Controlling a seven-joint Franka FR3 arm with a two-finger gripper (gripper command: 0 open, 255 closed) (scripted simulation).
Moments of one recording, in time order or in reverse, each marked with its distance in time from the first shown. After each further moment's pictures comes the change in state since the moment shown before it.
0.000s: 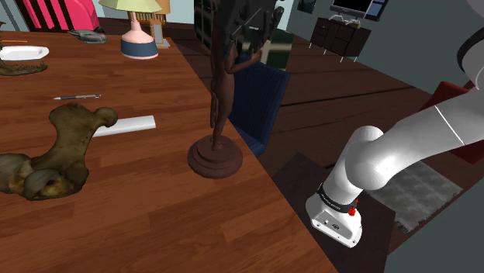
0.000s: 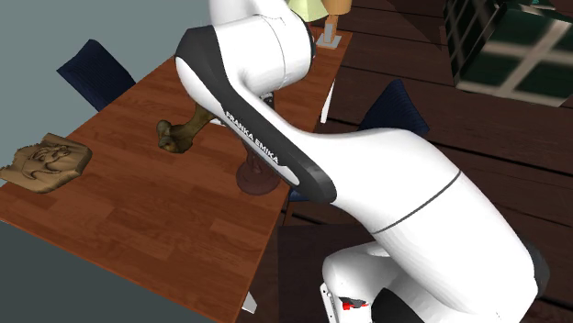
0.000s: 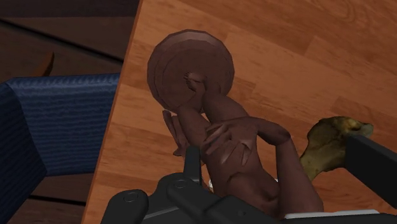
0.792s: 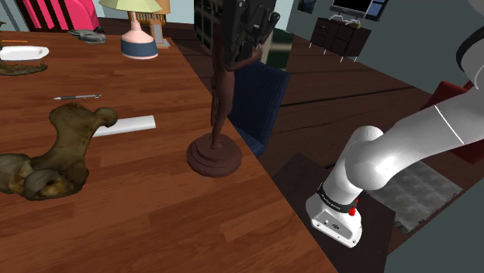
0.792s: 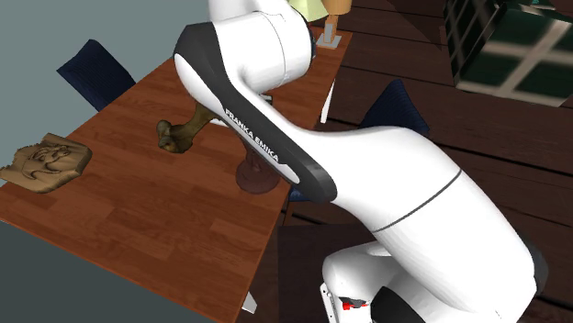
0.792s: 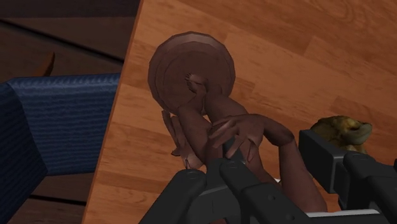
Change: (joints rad) arm -0.001 0.006 0.000 0.015 -0.002 -0.011 0.002
